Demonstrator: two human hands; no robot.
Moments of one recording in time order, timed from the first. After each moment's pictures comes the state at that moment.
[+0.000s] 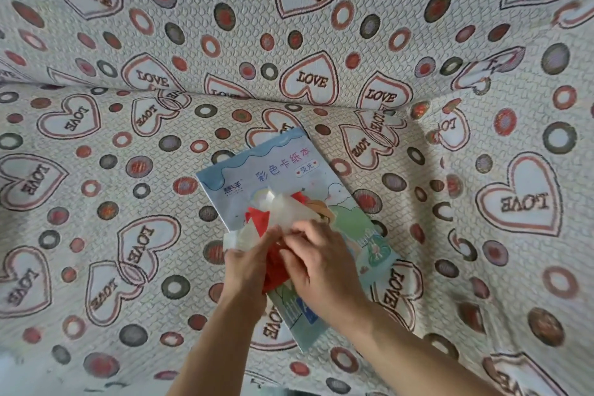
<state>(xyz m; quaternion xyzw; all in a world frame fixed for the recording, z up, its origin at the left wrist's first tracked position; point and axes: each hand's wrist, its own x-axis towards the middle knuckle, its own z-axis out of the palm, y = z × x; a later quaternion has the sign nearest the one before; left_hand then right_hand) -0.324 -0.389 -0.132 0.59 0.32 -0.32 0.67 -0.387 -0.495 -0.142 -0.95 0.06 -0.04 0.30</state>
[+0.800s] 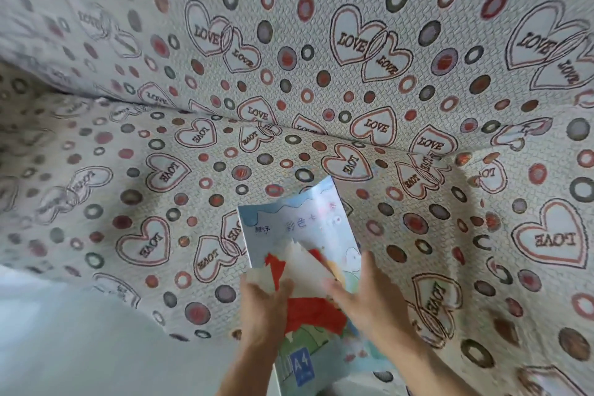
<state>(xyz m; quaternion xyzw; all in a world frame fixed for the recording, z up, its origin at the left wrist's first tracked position) -0.386 -0.278 -0.071 0.77 0.29 -0.19 0.53 -0.419 -0.429 -0.037 -0.90 0.27 0.20 0.29</state>
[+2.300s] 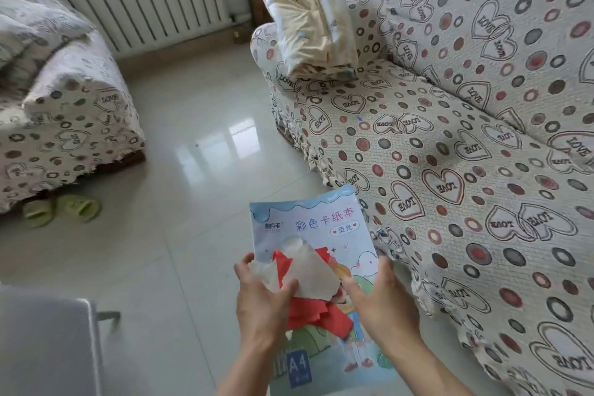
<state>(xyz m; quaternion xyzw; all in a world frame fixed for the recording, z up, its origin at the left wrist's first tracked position) -0.673 0.212 -0.020 0.71 0.47 0.09 0.52 -0.604 0.064 -0.001 -0.95 -0.02 0.18 0.27</state>
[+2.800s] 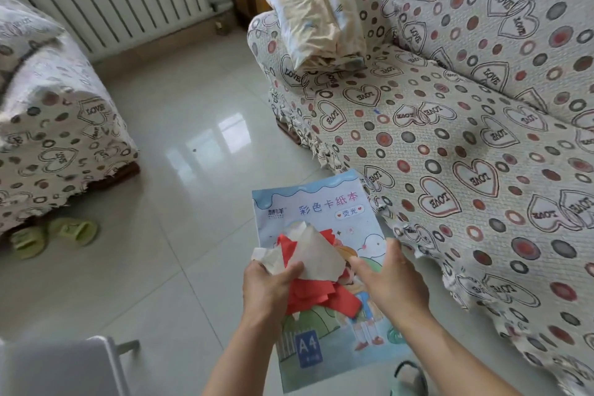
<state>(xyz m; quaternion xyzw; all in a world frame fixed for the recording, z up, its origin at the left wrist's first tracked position) -0.638 0.341 -0.032 0.54 0.47 -0.02 0.70 -0.571 0.171 -0.019 -0.95 0.03 0.18 0.25</state>
